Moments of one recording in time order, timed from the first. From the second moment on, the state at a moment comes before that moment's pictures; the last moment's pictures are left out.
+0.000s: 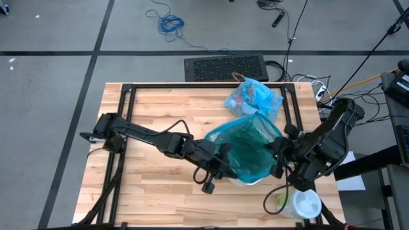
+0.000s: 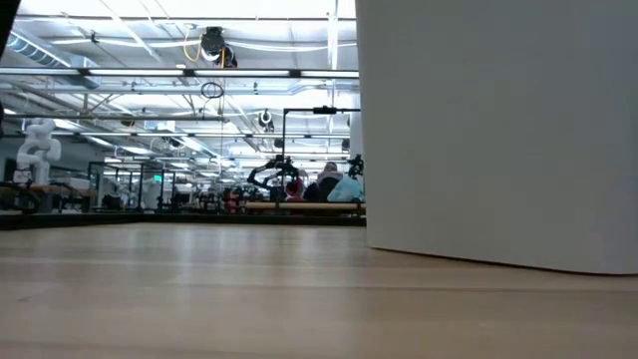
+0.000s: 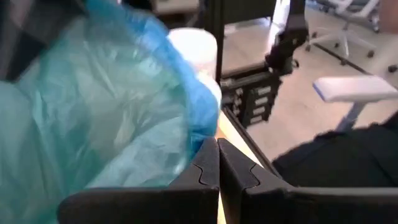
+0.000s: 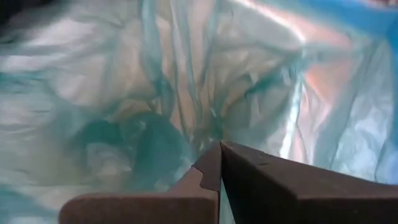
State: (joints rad) left arm -0.28 1.85 1.73 -0.26 0.15 0.08; right arm 0.83 1.33 1.51 -1.51 0.83 1.14
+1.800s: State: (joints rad) left arm -0.35 1.64 1.73 -0.44 -0.32 0.18; right arm 0.62 1.53 1.63 -0.93 0.76 0.17
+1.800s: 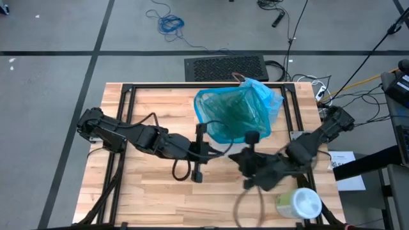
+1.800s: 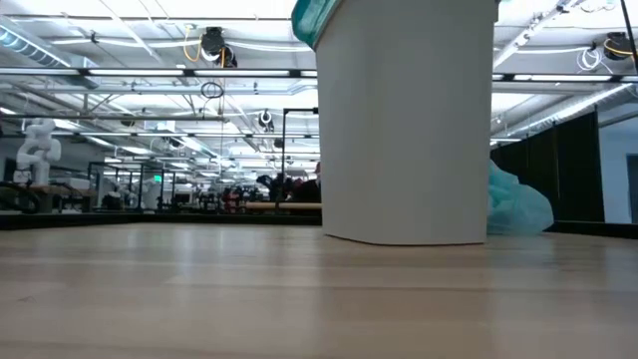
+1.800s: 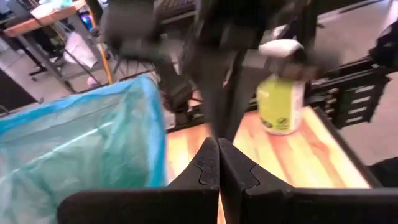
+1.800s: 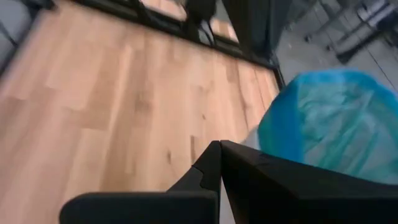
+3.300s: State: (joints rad) left arm -0.31 1.65 1.63 -0.35 -0.22 0.10; right arm 0.61 1.49 1.55 -1.57 0.84 0.92
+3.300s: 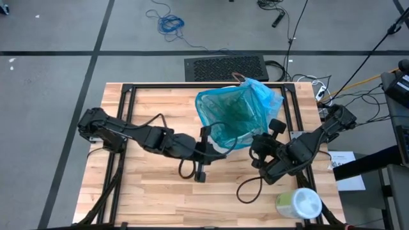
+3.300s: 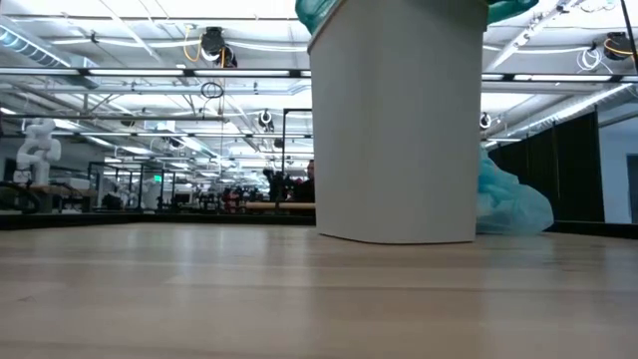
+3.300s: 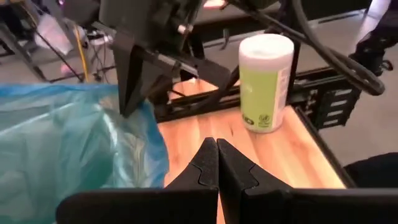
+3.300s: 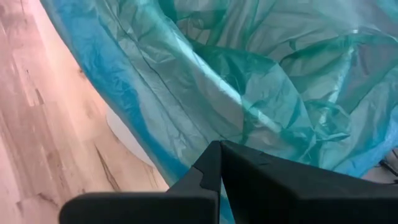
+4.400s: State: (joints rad) left arm -0.24 1.70 1.55 -0.49 -0.41 -0.02; right arm 0.46 1.49 1.72 -1.57 1.05 0.96
